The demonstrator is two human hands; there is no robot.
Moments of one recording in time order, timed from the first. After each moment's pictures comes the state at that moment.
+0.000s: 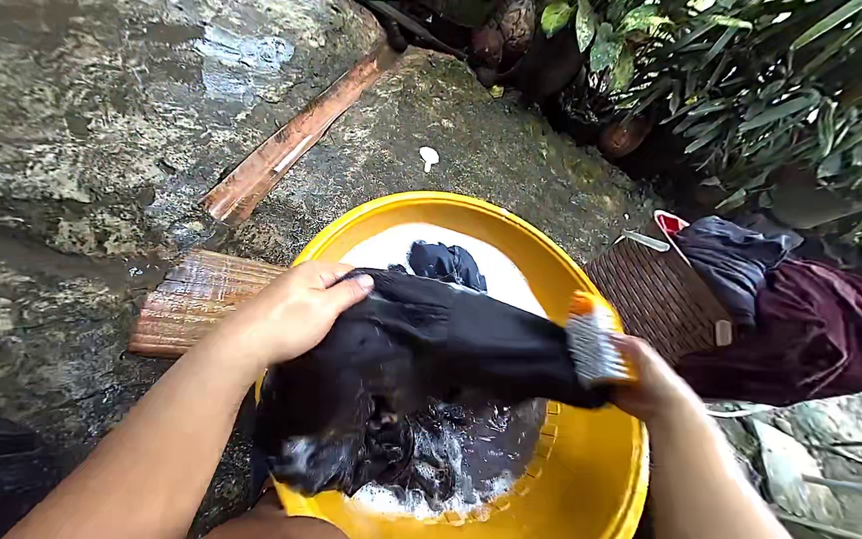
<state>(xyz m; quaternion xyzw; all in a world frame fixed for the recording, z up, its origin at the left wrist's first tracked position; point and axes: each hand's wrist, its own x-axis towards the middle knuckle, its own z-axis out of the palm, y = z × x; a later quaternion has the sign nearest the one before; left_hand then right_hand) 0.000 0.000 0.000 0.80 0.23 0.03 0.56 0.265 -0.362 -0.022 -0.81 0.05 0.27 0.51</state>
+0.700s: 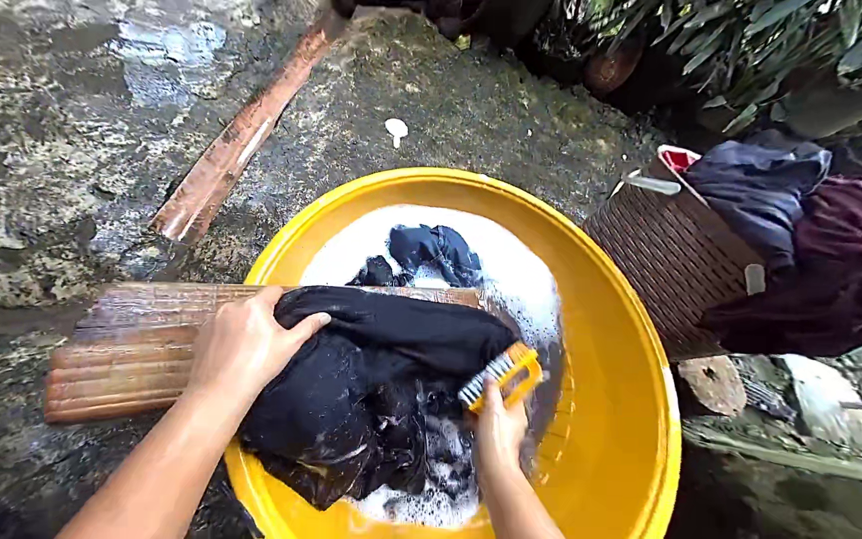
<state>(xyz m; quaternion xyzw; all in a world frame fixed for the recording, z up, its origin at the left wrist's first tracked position) 0.018 0.006 -0.092 0.91 0.36 0.01 0.21 0.111 -0.288 -0.164 -0.81 0.21 0.09 0.54</state>
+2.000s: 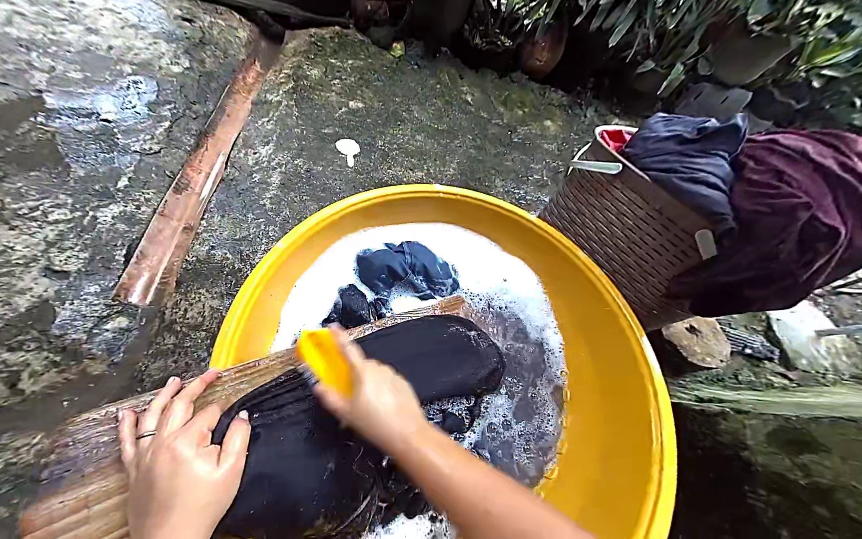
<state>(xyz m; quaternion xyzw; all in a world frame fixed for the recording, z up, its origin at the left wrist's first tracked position) -0.046 0.012 -0.129 0.93 0.28 0.16 0.17 0.121 -0.146 -0.085 -0.89 -0.24 0.35 0.16</state>
